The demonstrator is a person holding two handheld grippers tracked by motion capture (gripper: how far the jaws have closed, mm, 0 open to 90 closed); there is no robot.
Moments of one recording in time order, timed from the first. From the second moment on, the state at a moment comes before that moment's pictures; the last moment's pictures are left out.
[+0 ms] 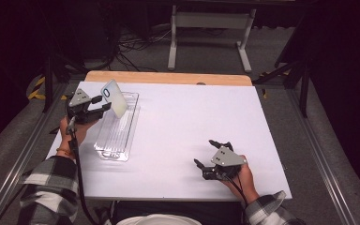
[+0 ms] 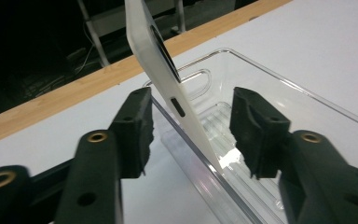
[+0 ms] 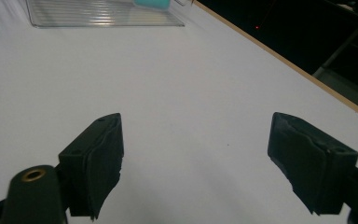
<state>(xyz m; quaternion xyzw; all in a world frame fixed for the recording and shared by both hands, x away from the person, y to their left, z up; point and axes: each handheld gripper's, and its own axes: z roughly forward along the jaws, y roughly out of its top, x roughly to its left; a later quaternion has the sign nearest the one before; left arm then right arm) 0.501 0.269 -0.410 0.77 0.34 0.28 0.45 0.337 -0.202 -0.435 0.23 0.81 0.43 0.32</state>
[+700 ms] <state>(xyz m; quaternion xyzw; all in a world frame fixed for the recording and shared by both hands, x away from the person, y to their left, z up) 0.540 0.250 -0.415 0.80 0.31 0.30 0.43 0.337 -0.200 -0.441 0.22 0.82 0.42 0.32</state>
